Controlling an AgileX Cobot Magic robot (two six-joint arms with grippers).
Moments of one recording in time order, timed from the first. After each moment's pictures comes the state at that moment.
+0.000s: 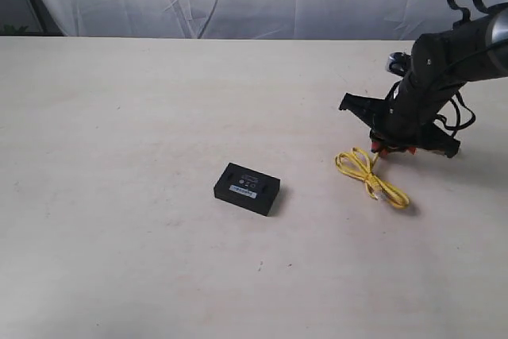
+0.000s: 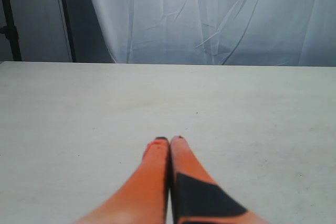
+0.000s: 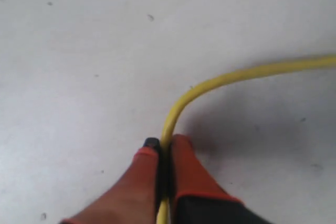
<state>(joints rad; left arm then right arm) -0.03 0.01 0.00 0.00 0.23 -0.04 0.25 1.99 -1.14 -0.03 0.51 0.68</state>
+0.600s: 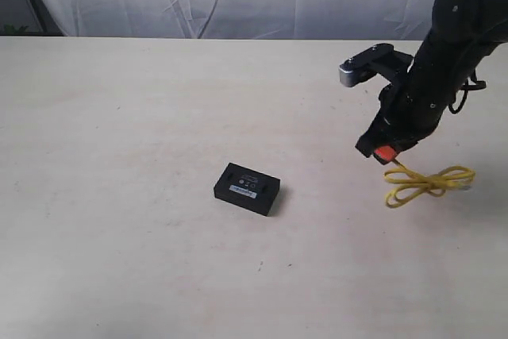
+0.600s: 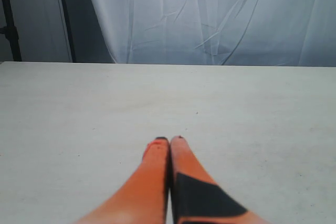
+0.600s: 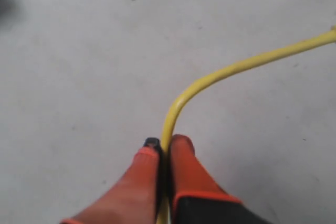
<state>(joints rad) -0.03 0.01 0.00 0.00 0.23 -0.04 0.25 1.85 -1.19 0.18 0.91 -0.60</state>
